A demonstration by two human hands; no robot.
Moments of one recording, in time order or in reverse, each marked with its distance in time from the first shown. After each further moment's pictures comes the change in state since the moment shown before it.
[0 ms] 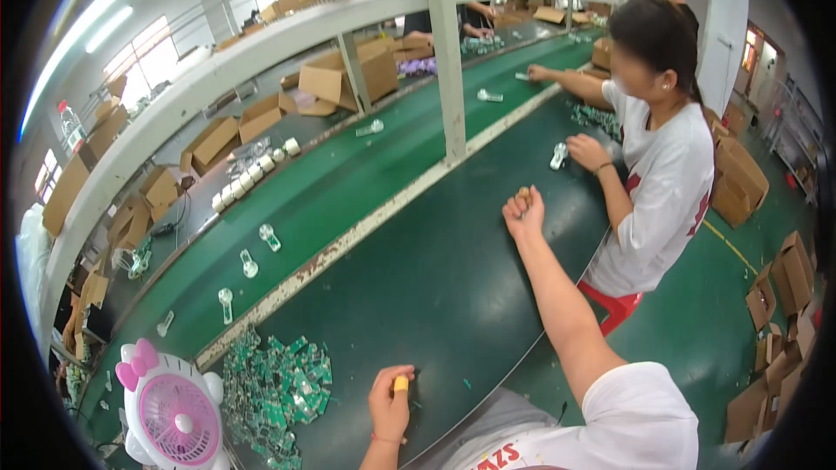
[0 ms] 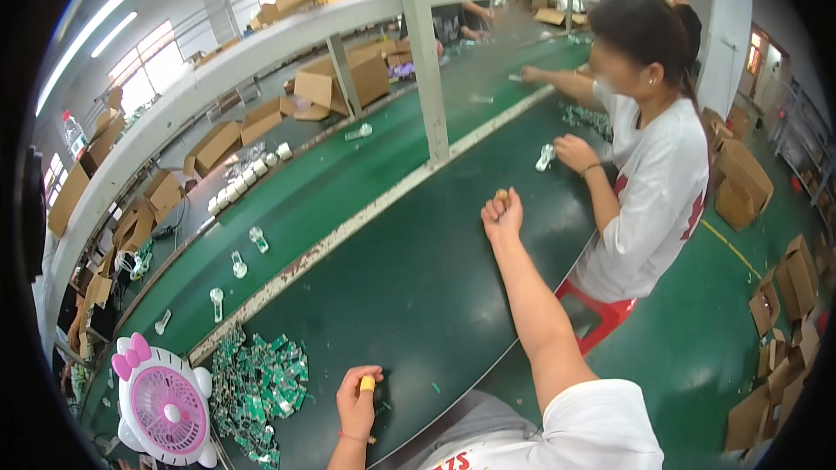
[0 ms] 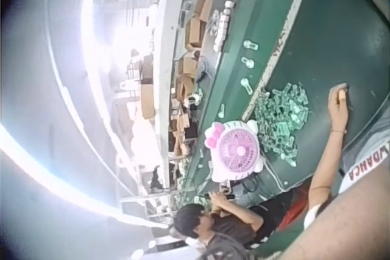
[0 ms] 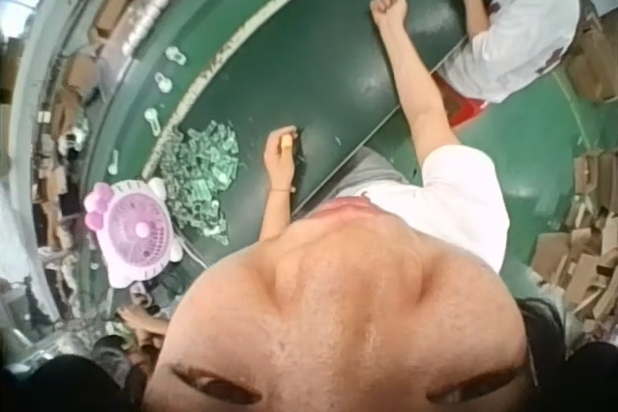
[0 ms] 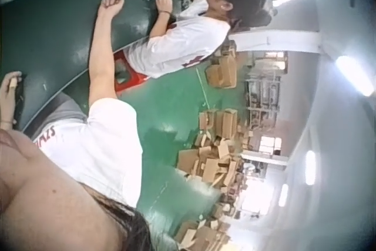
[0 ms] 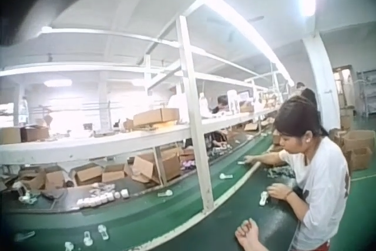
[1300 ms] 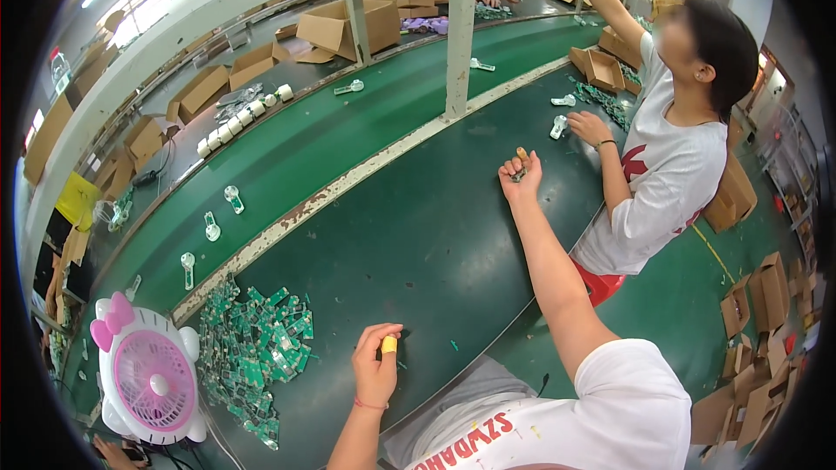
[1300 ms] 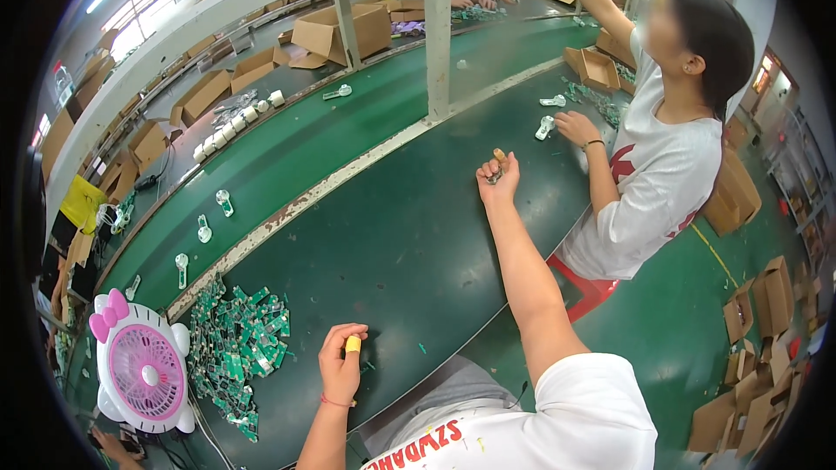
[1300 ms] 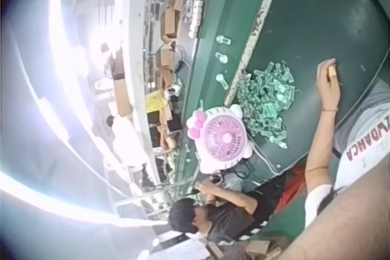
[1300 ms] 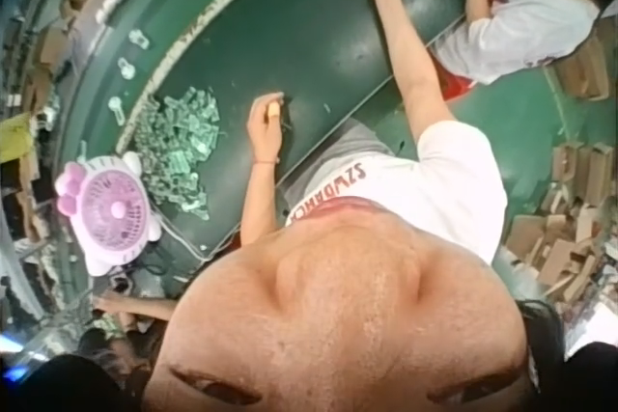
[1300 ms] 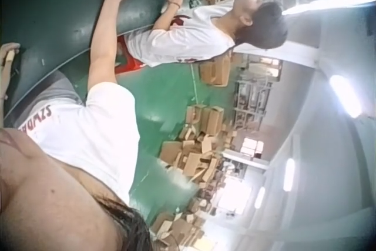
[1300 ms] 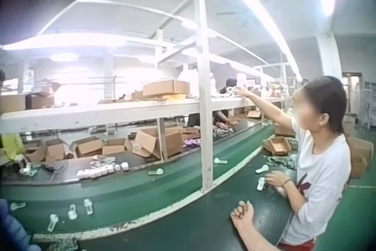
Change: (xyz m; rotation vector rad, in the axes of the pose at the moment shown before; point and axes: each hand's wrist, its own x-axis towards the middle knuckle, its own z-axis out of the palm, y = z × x) left_hand 0.002 0.014 -0.001 0.044 -0.011 0.110; right_hand 0.003 0.005 0.002 -0.024 0.057 -0.044
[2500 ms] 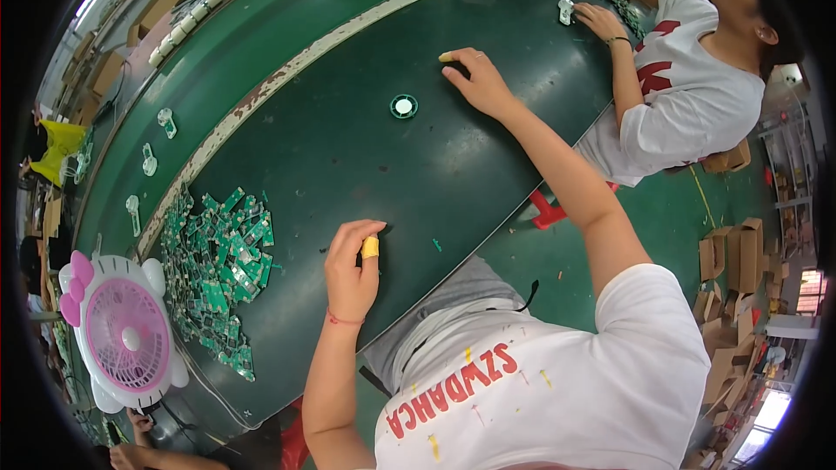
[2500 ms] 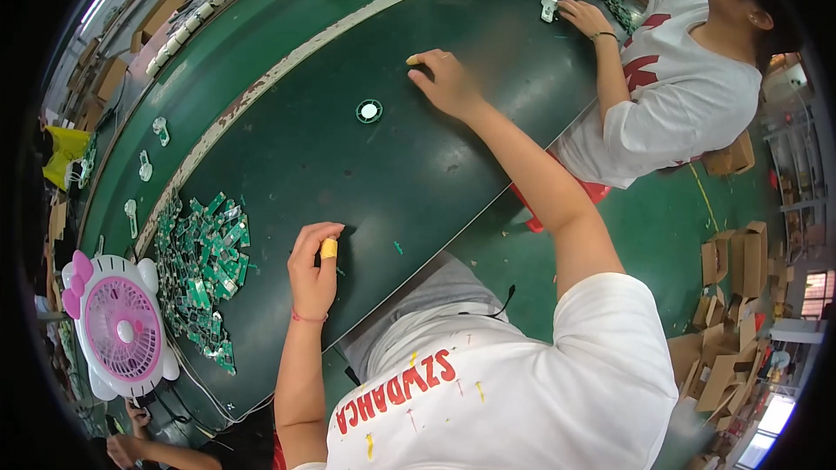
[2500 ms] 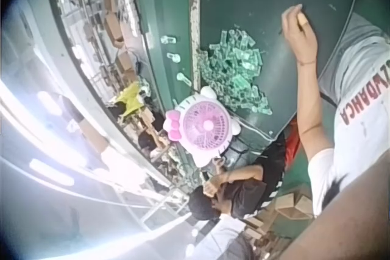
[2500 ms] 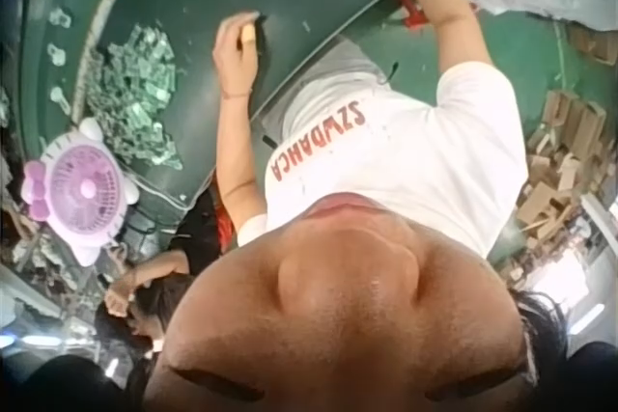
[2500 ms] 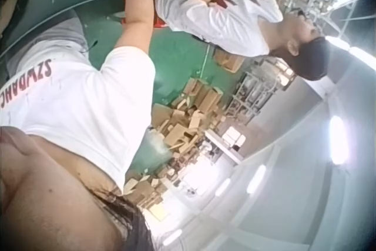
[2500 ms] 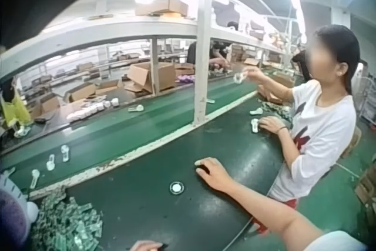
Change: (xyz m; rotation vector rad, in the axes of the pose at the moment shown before) left_hand 0.009 -0.006 0.003 0.245 -0.124 0.079; right_hand -0.062 0.035 0.003 -1.814 -0.806 -0.613
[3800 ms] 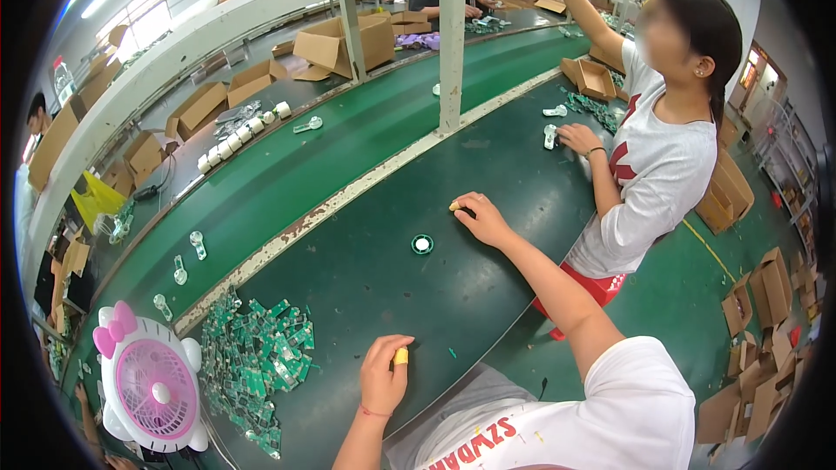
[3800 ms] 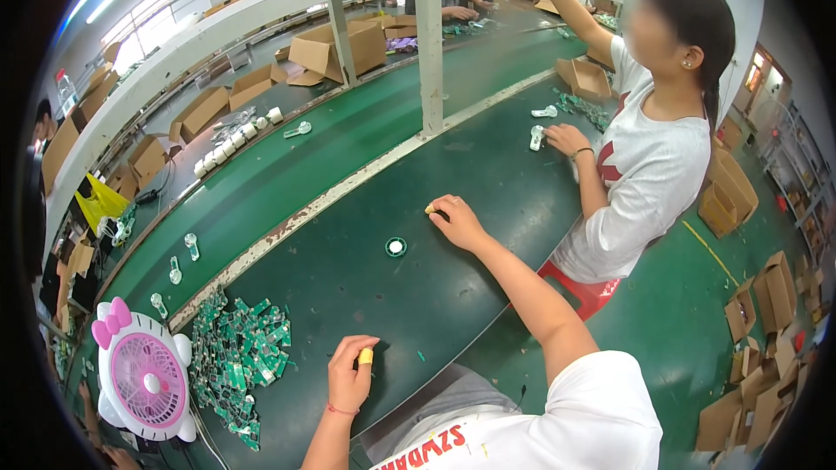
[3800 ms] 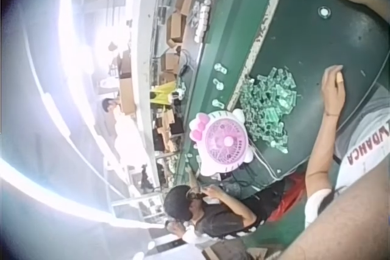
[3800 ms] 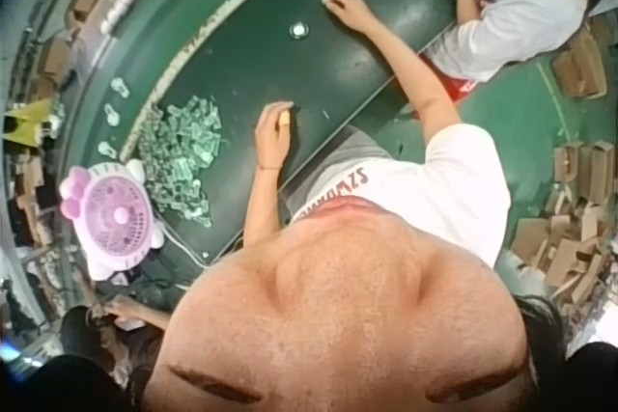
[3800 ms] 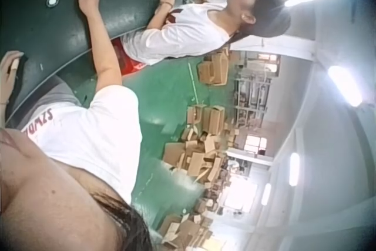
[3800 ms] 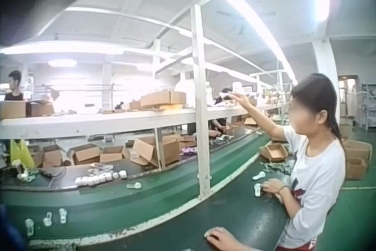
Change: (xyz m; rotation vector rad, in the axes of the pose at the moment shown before) left_hand -0.016 0.013 -0.002 -0.012 0.014 0.059; right_hand -0.015 -0.007 -0.007 0.125 -0.011 0.028
